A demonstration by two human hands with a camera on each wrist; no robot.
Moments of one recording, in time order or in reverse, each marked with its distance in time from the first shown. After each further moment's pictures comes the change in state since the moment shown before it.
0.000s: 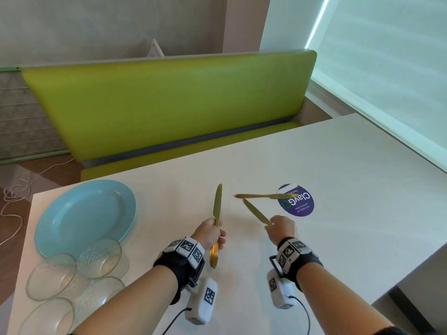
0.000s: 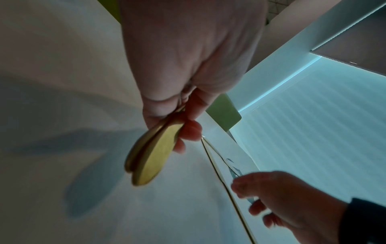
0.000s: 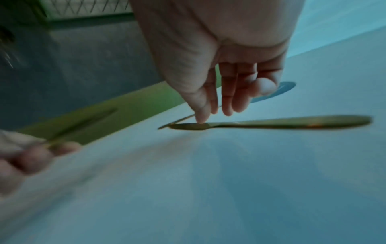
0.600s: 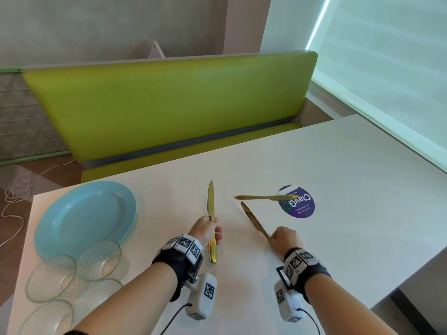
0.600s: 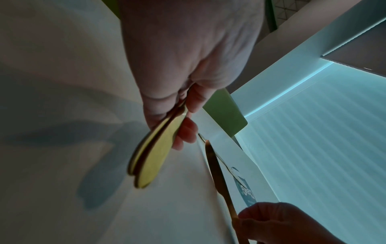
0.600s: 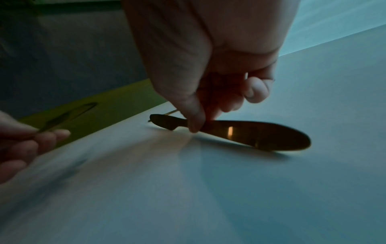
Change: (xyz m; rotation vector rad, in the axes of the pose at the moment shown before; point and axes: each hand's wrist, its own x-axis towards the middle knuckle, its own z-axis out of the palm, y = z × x) left_hand 0.004 0.009 -0.005 -0.093 0.073 -0.007; right_hand -0.006 0.017 0.008 -0.089 -0.090 0.031
